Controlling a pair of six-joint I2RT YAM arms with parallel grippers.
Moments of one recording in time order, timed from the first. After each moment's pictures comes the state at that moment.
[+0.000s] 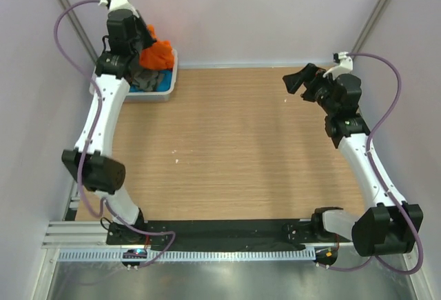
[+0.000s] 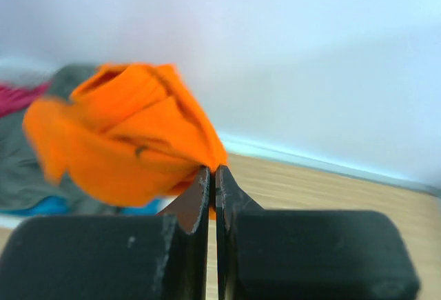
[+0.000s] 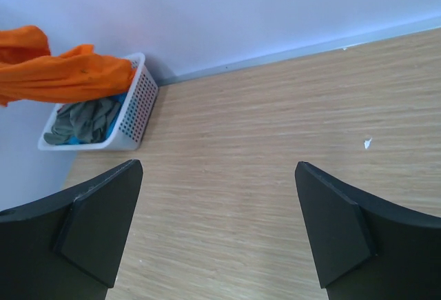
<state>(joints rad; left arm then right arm) -0.14 1.78 2.01 -0.44 -0.20 -0.37 0.05 1.17 1.02 0.02 -0.25 0.48</state>
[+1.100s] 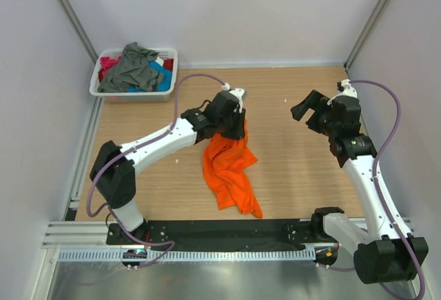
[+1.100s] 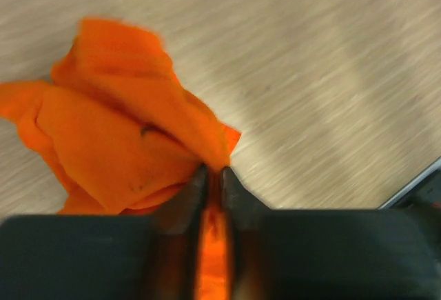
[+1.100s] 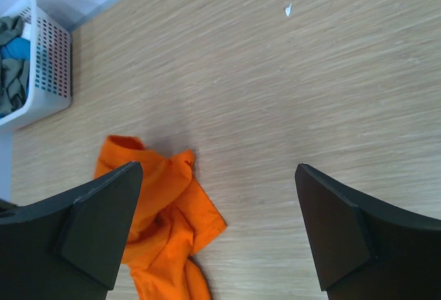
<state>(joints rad) -0.81 1.67 1.42 -0.45 -0.01 -0.46 0.05 0.97 0.93 -0.40 -0.08 0.55</state>
